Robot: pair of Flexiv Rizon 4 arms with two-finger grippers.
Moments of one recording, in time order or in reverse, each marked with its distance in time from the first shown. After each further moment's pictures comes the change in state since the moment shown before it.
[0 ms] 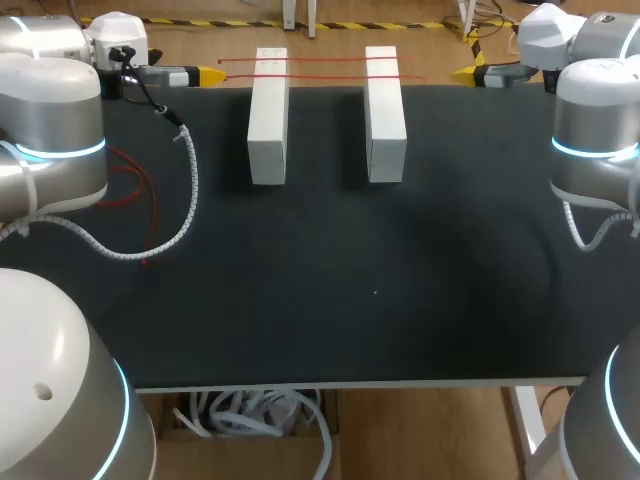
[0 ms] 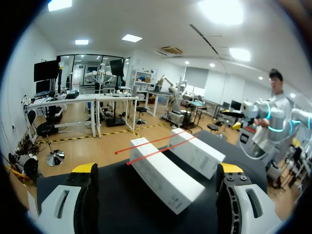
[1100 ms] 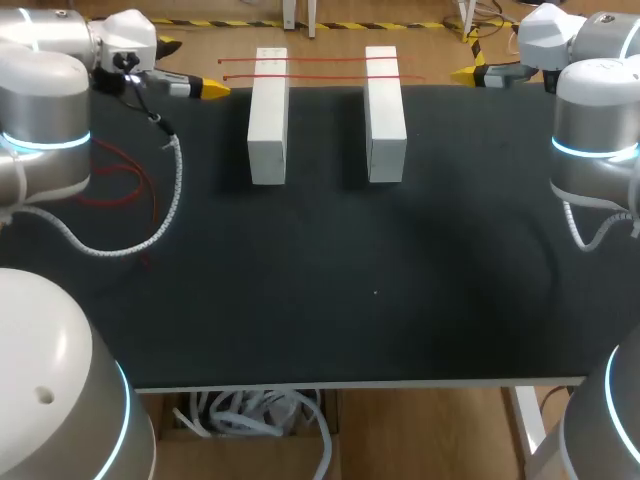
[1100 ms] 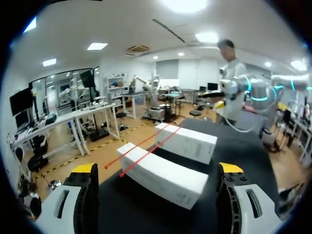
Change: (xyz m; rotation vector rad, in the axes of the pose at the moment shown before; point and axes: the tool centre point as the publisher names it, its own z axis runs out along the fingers) left arm 0.009 0.003 0.026 -0.010 0.207 0.301; right arm 0.000 0.000 0.000 0.000 0.000 0.000
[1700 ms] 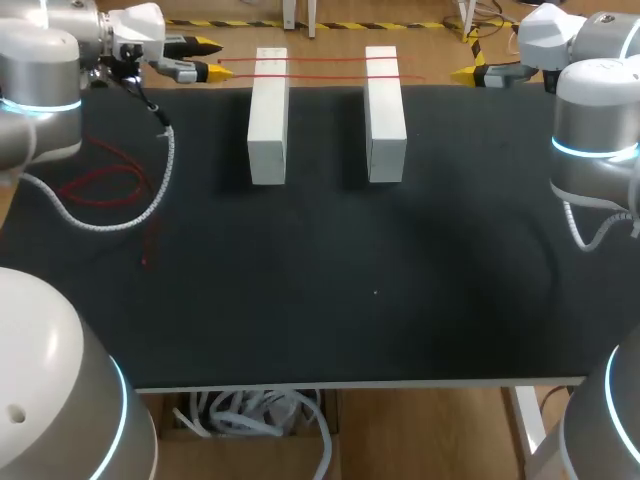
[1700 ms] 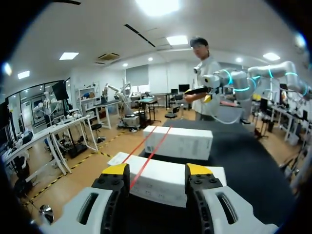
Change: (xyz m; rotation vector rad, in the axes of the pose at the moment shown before) left arm -0.031 0.010 0.054 0.070 0.238 0.101; right arm 0.000 0.000 0.000 0.000 0.000 0.000
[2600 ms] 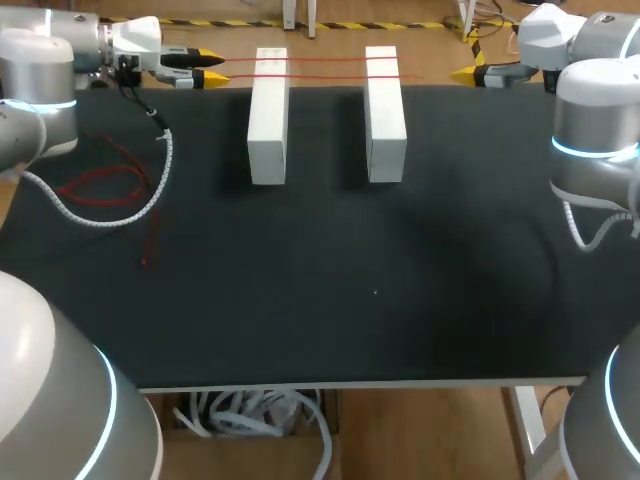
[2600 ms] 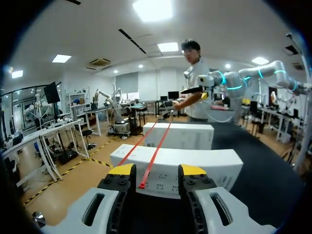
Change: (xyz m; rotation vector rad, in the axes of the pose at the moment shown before) left arm -0.033 0.043 0.011 0.075 0.096 0.006; right arm 0.000 0.000 0.000 0.000 0.000 0.000
